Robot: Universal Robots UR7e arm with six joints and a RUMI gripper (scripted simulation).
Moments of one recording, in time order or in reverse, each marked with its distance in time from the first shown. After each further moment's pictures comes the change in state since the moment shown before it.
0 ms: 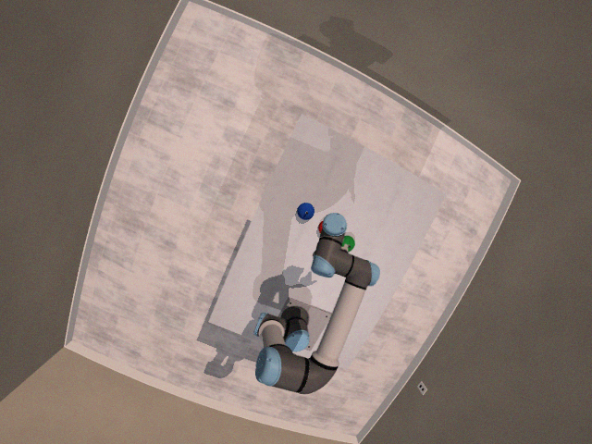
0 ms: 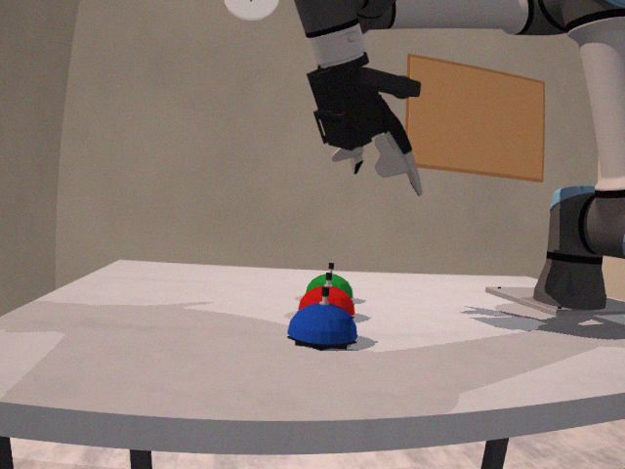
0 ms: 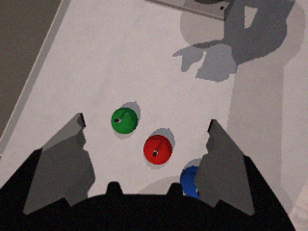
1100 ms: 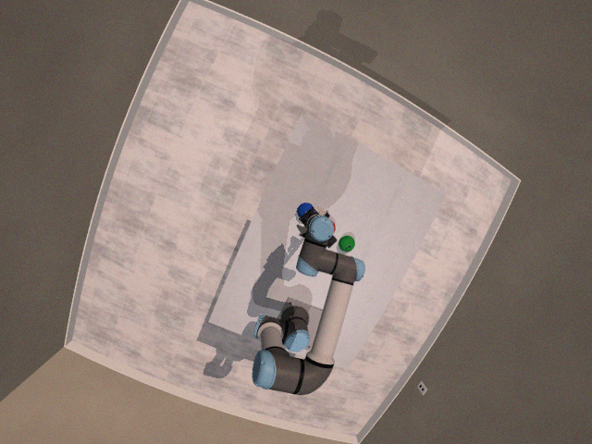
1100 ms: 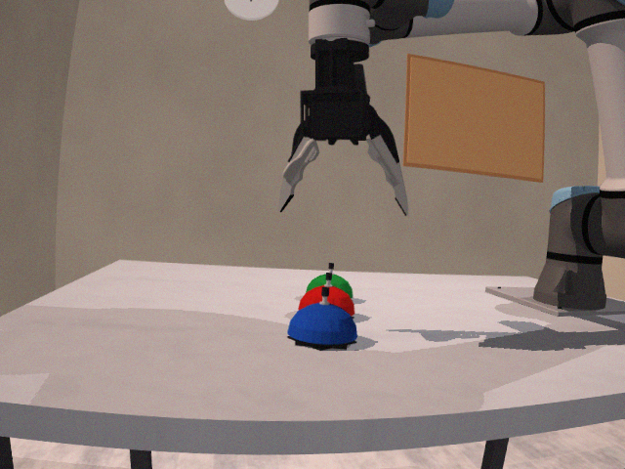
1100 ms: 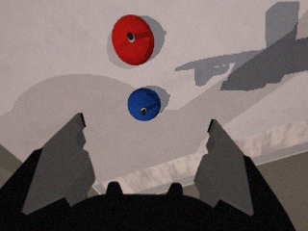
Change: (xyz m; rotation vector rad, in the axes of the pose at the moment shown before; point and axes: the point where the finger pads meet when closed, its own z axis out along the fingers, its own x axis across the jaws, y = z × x) arm 0.087 0.135 -0.046 -0.506 -0.015 -0.799
